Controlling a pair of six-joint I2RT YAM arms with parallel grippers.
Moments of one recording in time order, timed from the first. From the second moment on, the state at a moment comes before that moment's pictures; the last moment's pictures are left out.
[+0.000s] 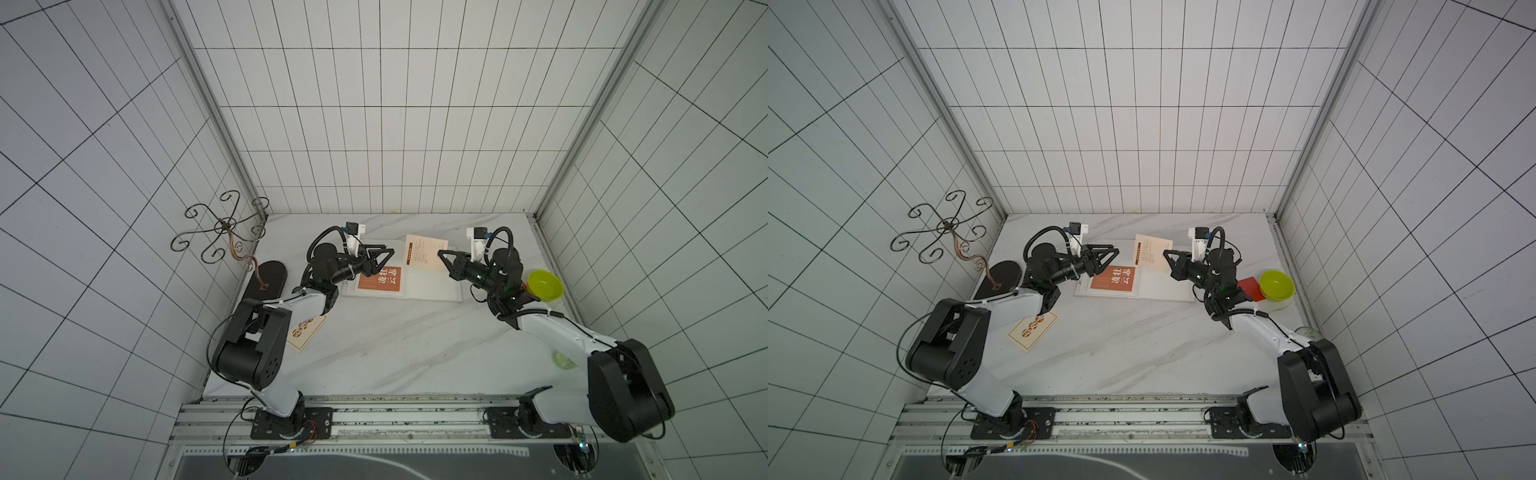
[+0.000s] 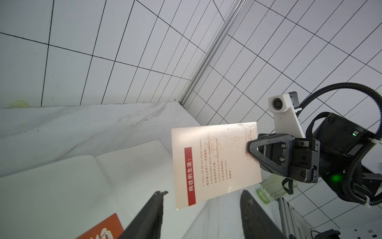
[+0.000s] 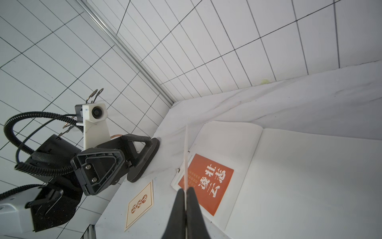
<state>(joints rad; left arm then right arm) -0.30 1.64 0.81 0.84 0.75 -0.57 0.34 1.33 0.71 0.51 -0.42 0.60</state>
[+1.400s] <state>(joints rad) -0.30 2.02 1.44 0.00 0.42 -0.38 0.24 1.75 0.68 0.80 -0.29 0.84</state>
